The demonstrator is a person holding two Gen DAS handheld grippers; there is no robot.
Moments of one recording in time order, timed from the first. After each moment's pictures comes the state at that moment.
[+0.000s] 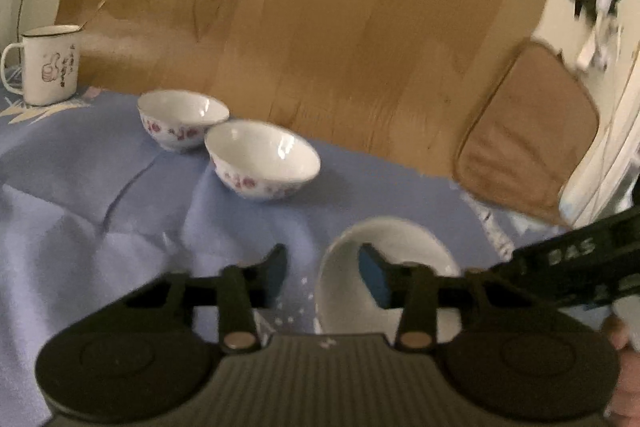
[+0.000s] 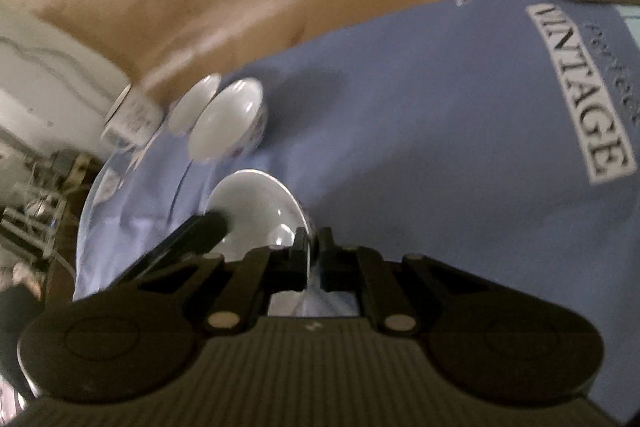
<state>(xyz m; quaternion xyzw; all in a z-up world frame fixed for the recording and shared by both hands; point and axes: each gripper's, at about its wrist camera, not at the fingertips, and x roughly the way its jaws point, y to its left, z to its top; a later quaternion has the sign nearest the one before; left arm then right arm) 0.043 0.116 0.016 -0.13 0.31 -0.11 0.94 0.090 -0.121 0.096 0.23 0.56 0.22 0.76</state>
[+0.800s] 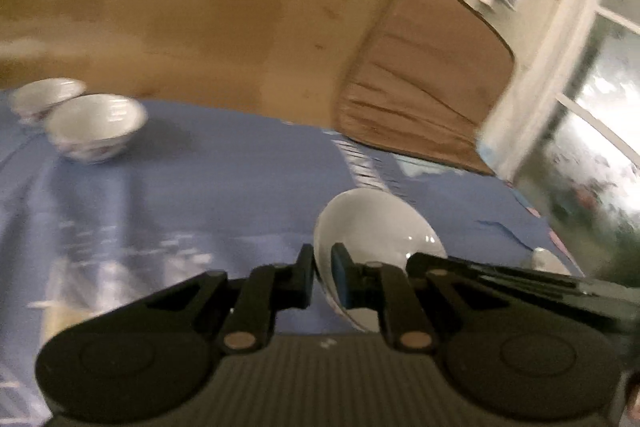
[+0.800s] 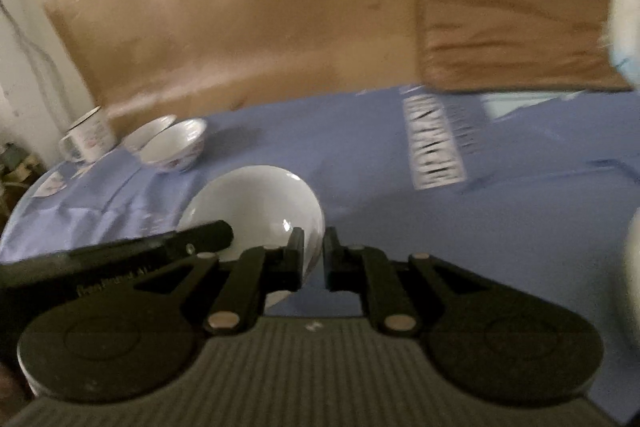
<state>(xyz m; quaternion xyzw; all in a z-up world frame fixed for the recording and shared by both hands) 0.016 0.006 0.037 -0.10 0.34 -0.22 0.91 0.008 -0.195 0.117 0.12 0.40 0.11 0.90</state>
